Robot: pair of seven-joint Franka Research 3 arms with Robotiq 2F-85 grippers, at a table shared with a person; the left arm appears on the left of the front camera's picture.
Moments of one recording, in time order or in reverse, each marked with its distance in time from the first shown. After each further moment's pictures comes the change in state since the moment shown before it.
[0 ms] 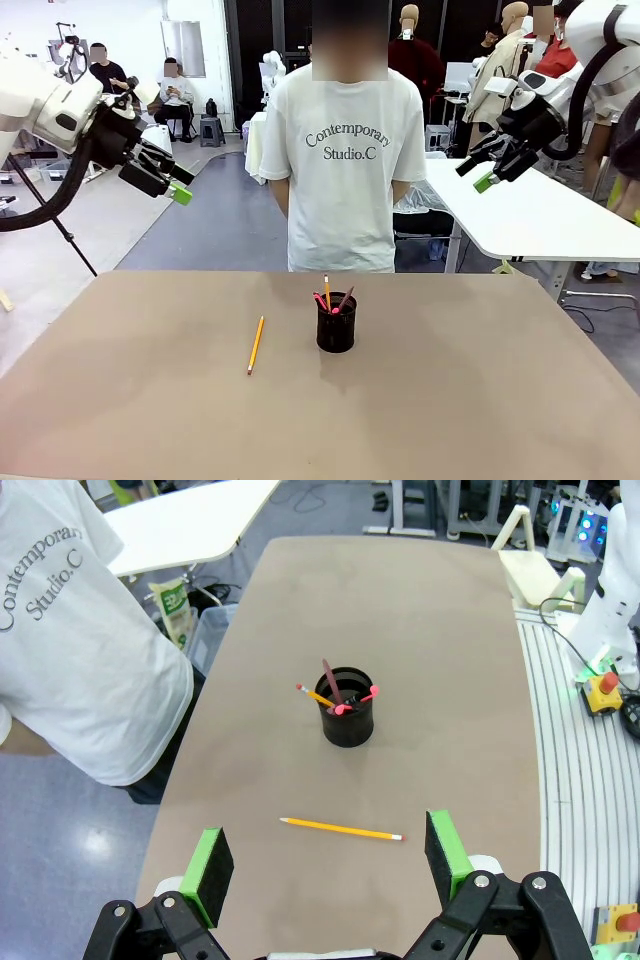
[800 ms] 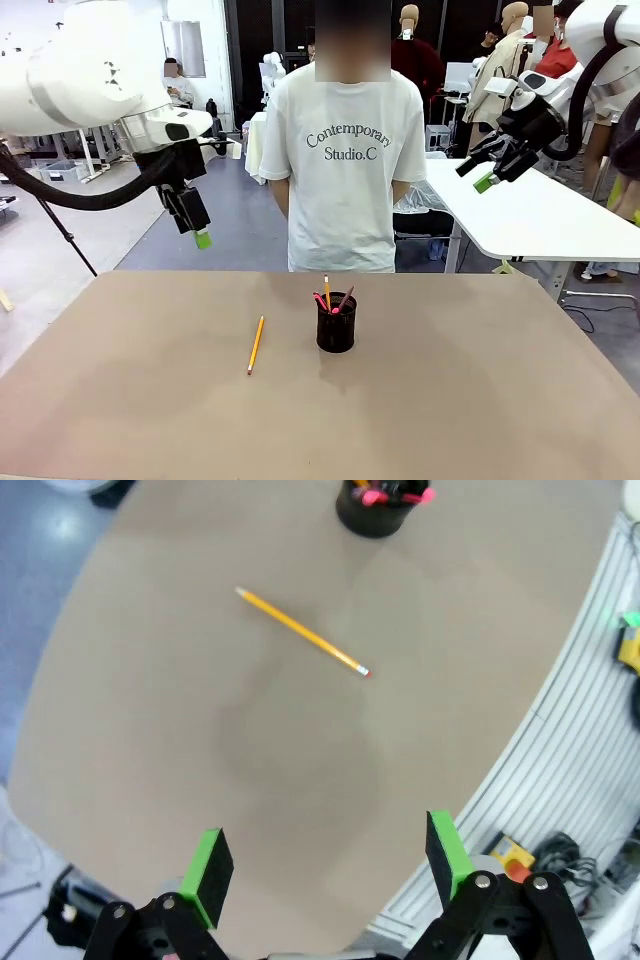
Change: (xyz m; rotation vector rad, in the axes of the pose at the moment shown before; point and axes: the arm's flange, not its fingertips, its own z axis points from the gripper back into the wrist) left arm 0.045 -0.022 -0.085 0.110 0.721 0.460; right arm -0.001 0.000 0.000 0.000 0.000 -0.001
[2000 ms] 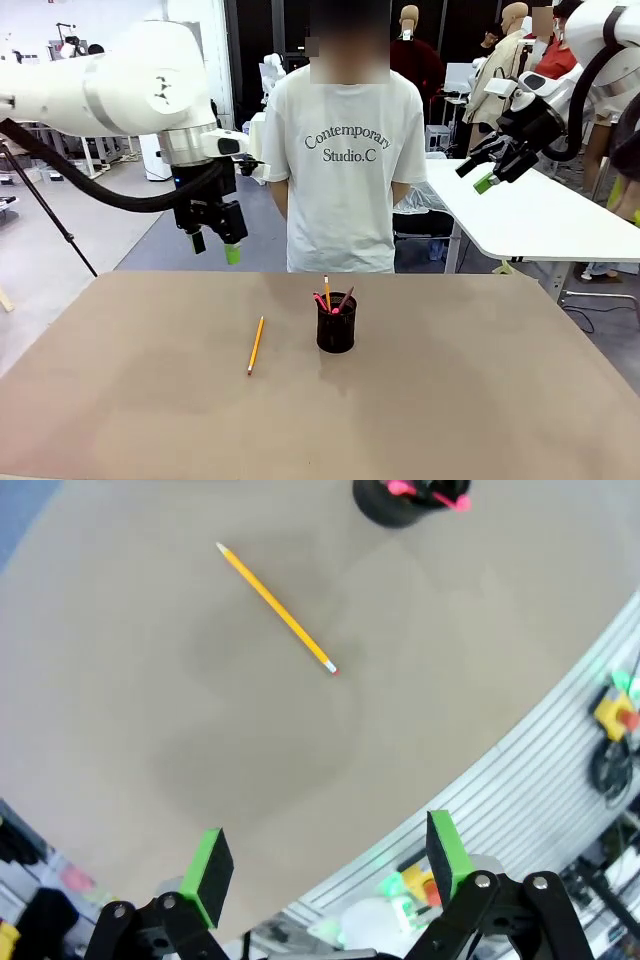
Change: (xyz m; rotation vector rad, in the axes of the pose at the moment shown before) left arm 0.041 -0.028 -0.037 -0.013 0.121 0.282; right arm 0.000 0.000 0.000 0.000 0.000 -0.001
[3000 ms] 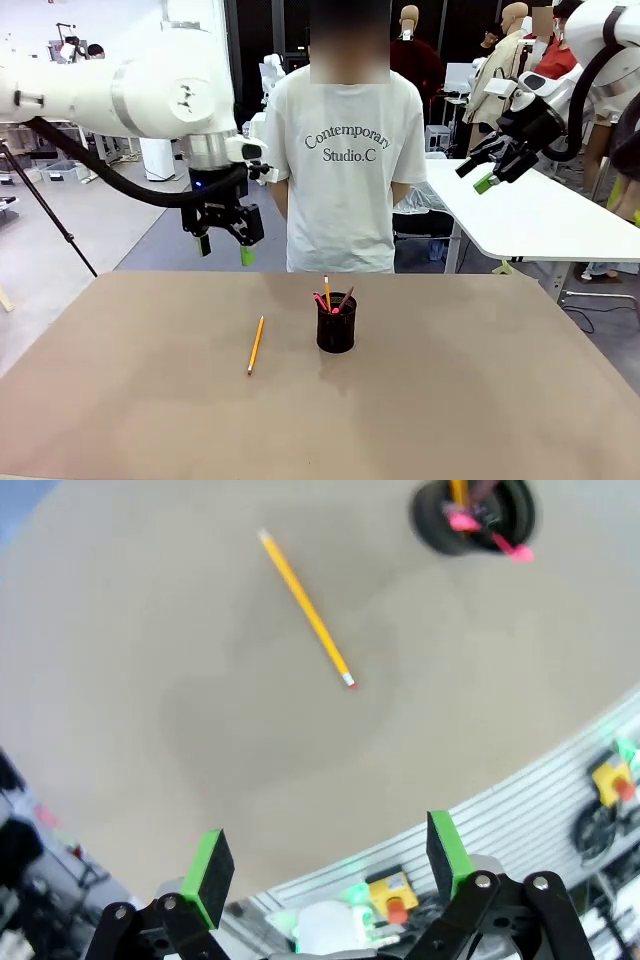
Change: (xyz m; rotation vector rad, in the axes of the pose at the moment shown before) left arm 0.023 -0.018 -0.021 0.094 0.047 0.223; right arm 0.000 0.000 0.000 0.000 0.000 0.000
